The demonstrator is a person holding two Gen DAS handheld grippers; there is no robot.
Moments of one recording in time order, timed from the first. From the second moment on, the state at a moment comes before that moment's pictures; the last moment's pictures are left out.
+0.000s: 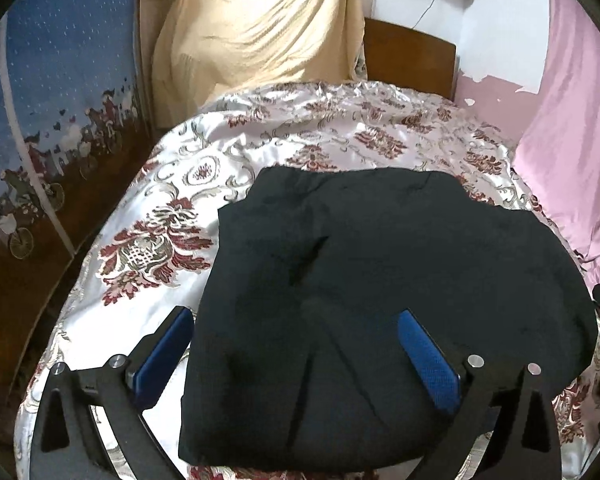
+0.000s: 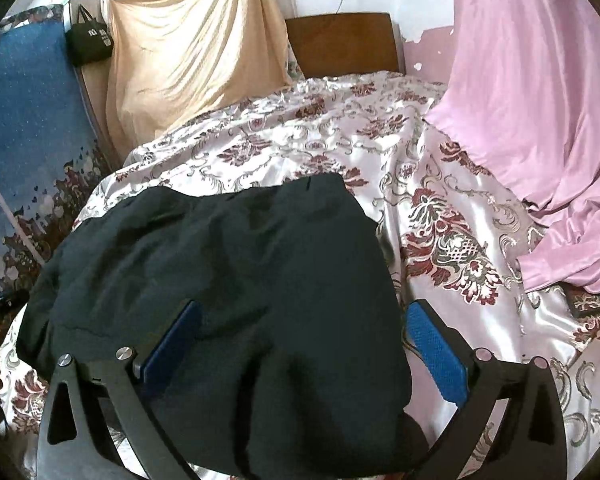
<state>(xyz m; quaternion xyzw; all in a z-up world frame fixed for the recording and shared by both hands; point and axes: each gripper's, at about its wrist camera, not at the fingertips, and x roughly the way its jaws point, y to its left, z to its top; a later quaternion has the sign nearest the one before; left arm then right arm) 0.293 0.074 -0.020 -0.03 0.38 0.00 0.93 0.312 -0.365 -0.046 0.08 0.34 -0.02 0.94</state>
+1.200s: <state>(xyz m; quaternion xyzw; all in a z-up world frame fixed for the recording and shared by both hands) 0.123 0.024 0.018 -0.02 0.24 0.00 0.97 0.159 -0.293 -0.006 0.07 0.23 0.01 0.97</state>
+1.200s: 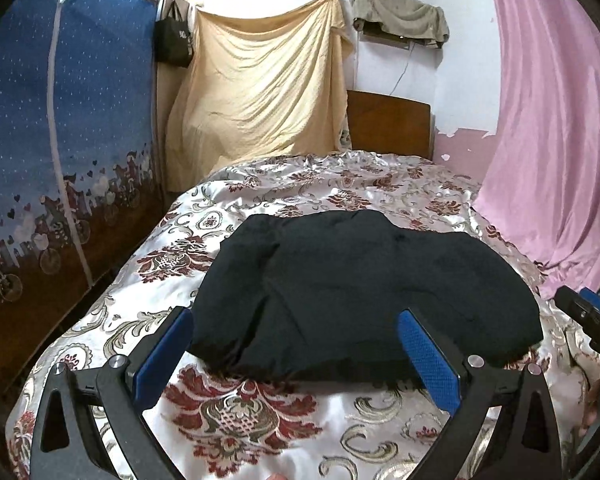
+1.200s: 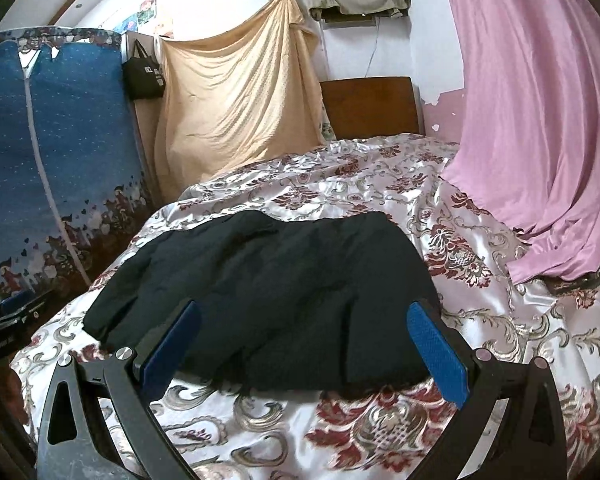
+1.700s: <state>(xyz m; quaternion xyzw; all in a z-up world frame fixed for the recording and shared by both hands) 0.077 0.017 0.011 0.00 0.21 0.01 0.98 0.114 -0.259 -0.009 0.05 0.21 0.02 0.98</state>
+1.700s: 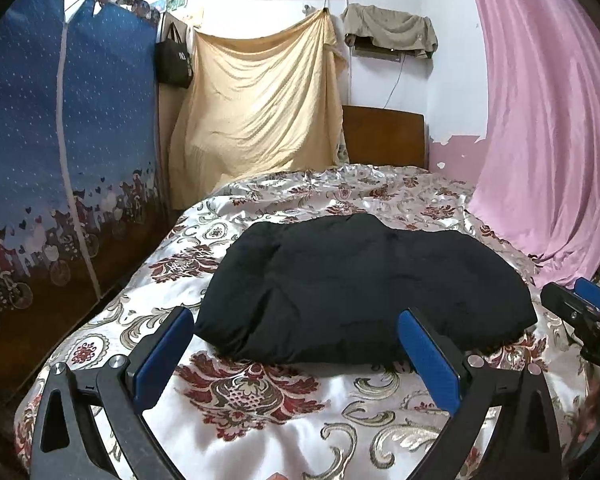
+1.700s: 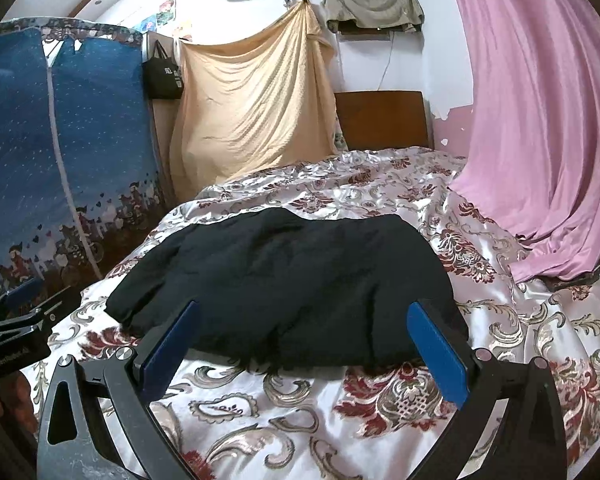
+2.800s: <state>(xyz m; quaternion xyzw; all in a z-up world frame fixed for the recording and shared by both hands) 0.000 0.031 -0.018 0.02 0.16 0.01 0.99 0.027 -0.221 -0.025 0.03 0.15 0.01 0.99</state>
